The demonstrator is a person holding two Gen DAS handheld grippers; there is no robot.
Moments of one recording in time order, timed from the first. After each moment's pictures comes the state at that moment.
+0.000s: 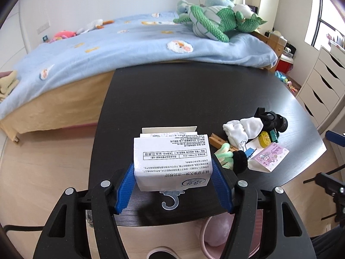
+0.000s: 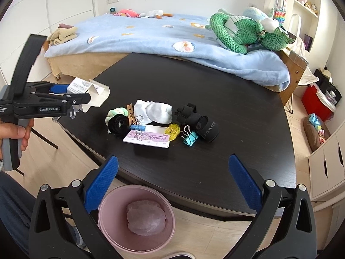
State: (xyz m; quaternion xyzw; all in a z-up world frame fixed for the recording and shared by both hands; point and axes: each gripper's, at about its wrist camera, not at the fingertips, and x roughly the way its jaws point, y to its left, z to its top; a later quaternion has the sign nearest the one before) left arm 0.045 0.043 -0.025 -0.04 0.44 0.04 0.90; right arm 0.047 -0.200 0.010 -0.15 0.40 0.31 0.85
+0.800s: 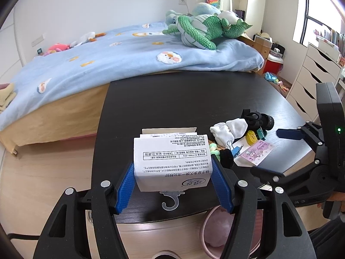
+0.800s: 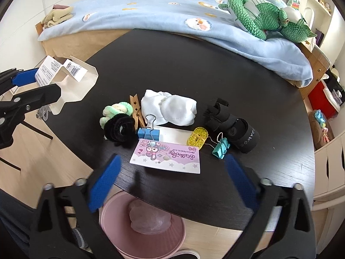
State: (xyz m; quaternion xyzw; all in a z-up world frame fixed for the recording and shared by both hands) left arm 0.025 0.033 -0.012 -0.02 0.41 0.02 0.91; right arm 0.074 -0.132 -0.033 -0.18 0.46 0.29 0.82
